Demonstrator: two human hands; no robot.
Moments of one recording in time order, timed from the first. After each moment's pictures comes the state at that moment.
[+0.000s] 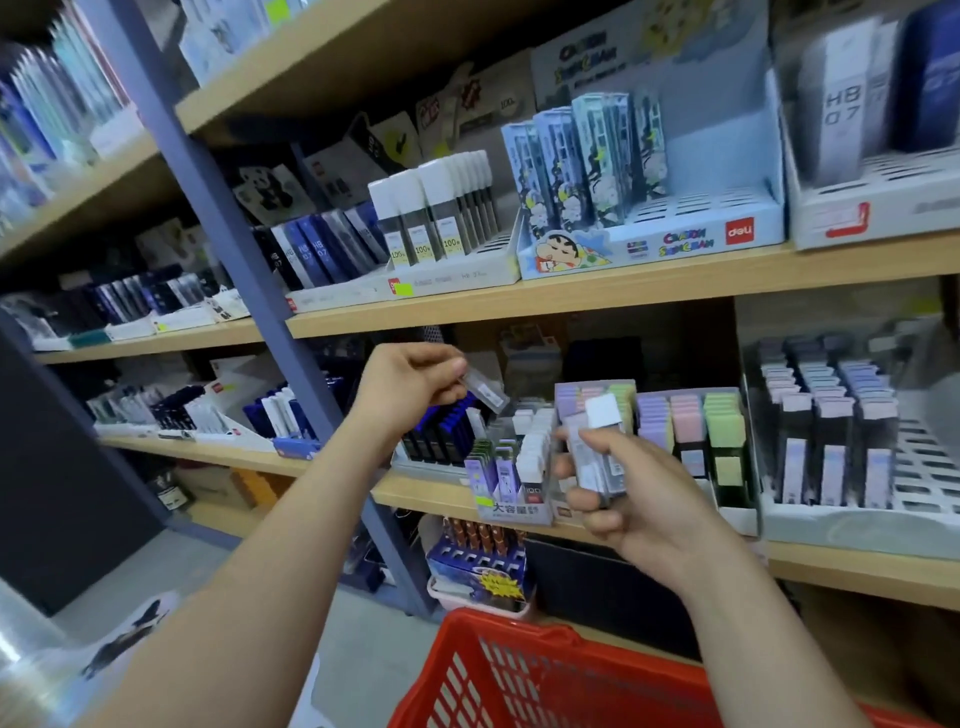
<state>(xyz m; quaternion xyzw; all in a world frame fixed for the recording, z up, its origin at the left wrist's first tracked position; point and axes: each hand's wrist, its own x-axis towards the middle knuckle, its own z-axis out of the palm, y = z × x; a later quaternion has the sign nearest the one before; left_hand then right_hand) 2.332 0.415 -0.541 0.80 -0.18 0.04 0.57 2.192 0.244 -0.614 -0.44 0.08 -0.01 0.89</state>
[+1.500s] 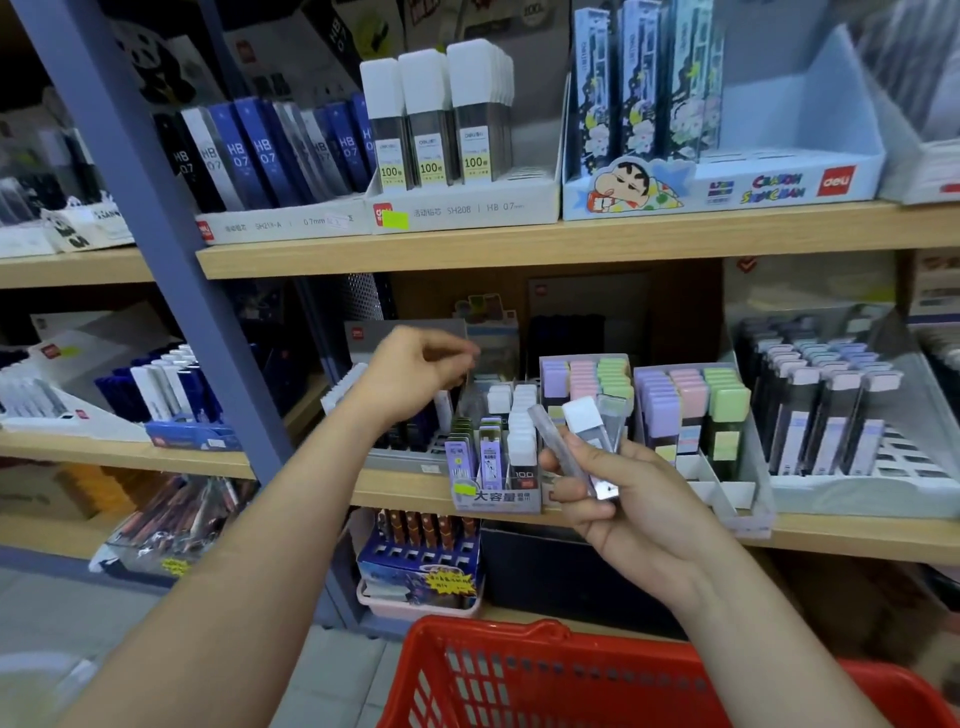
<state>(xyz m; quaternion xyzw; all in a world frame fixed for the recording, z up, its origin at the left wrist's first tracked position) 2.401 0.418 -0.590 0.82 -0.34 -0.01 0.45 2.214 0.285 -0.640 -0.39 0.12 -0.08 0.91</state>
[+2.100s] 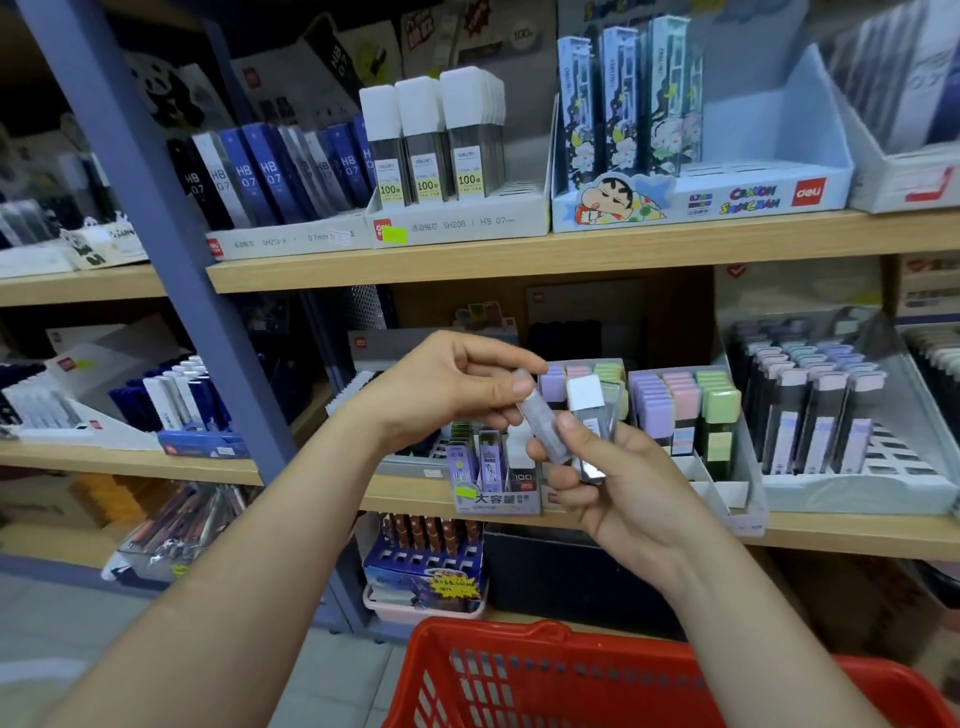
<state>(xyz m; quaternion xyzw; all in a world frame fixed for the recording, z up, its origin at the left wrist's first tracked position) 2.344 0.416 -0.561 0.69 -0.42 -0.25 0.53 2.211 0.290 -0.626 -0.46 0.10 -0.11 0.88</state>
